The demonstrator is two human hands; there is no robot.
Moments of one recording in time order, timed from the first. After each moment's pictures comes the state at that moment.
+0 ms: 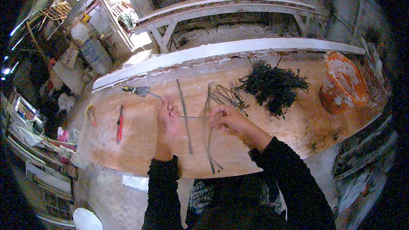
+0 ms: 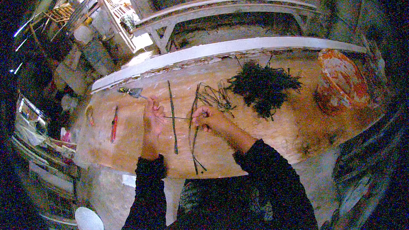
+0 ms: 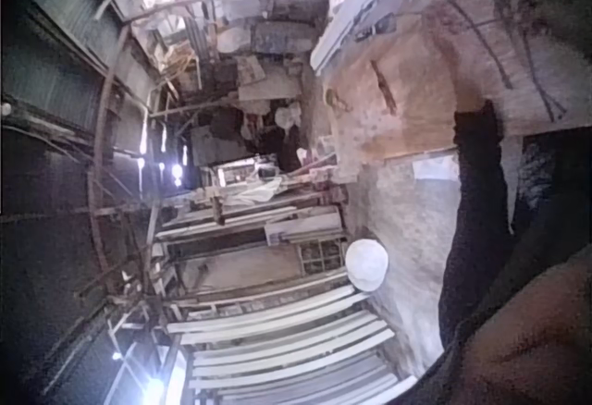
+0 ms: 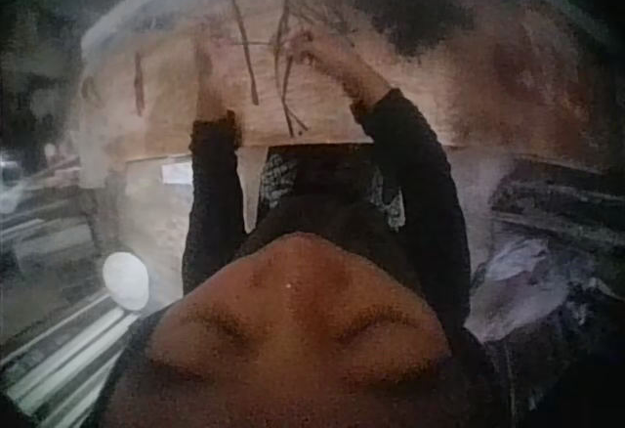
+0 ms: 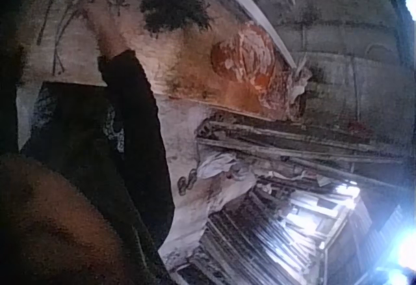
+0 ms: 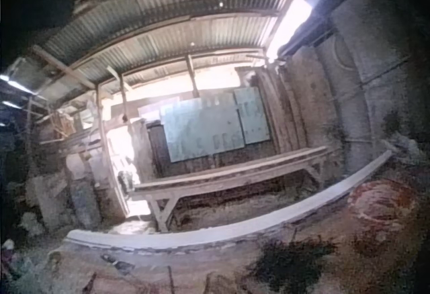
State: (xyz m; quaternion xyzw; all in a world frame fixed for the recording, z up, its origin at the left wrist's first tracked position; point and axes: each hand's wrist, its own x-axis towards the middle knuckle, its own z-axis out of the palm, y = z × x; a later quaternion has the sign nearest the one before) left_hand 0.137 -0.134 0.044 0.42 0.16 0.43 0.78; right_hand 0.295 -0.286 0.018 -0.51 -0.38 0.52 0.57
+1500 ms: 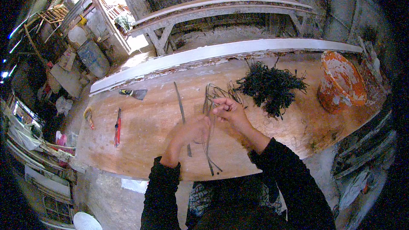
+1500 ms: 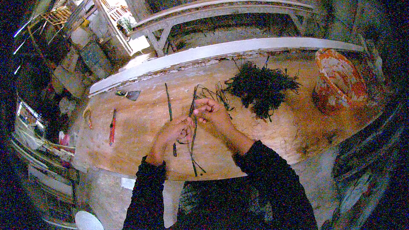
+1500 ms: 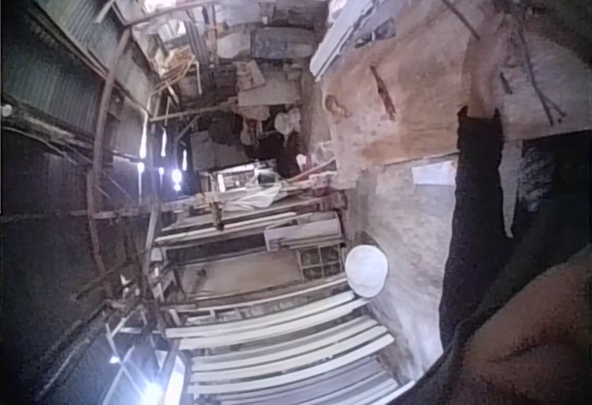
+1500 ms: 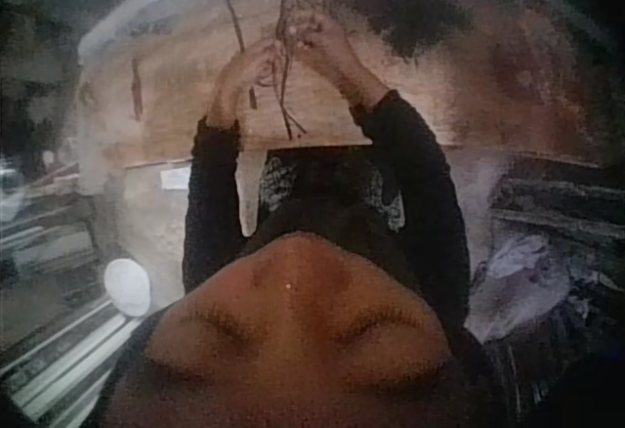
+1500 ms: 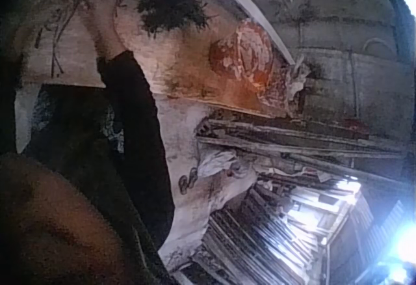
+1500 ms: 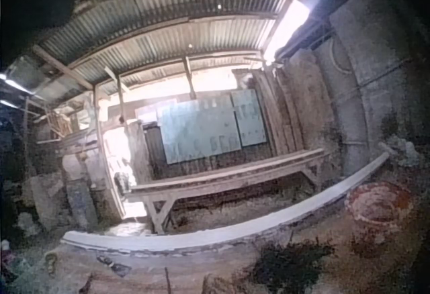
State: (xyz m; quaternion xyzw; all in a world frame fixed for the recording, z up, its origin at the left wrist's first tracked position) left_hand 0.161 -0.185 0.041 0.69 0.24 0.03 0.68; right_hand 0.294 -0.287 0.034 -0.40 -0.32 0.44 0.74
